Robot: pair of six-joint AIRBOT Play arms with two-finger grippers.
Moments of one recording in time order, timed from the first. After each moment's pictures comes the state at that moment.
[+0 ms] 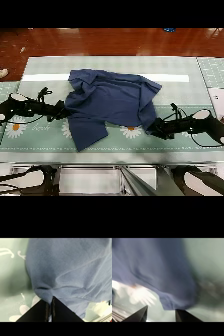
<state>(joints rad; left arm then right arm) 0.22 -1.42 0.74 0.76 -1.08 -1.26 -0.08 -1.19 0.46 -0.74 1.04 1.40</state>
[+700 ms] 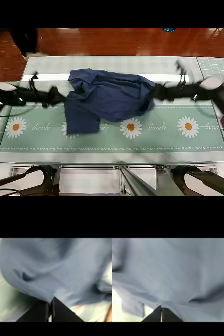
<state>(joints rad) 0.25 -1.33 0.93 0.63 -1.14 -1.24 -0.01 -1.20 1.00 -0.69 1.05 1.33</state>
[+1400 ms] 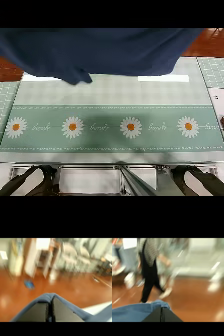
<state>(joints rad) 0.42 -1.04 2.02 0.44 -1.14 -1.30 -0.18 -0.97 2.07 -1.04 1.12 1.43</state>
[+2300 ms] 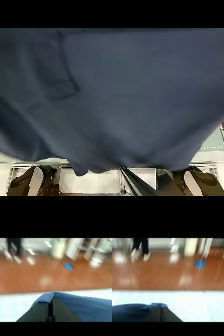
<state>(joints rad) 0.53 -0.64 1.56 0.67 -1.32 -1.31 -0.20 -0.66 1.69 -1.34 1.37 1.52</state>
